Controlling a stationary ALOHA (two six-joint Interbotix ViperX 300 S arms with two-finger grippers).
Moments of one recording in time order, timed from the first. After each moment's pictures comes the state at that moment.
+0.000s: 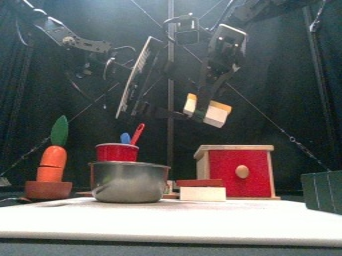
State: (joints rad) left arm -0.03 0.02 0.69 -0.45 -0.43 -0.79; right arm -0.02 -0.10 0.40 -0.20 0.70 0.21
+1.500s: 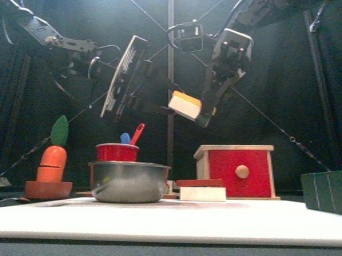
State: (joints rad) left arm -0.04 -0.07 0.79 -0.47 -0.50 -0.79; right arm -0.02 -0.11 0.45 -0.14 0.69 0.21
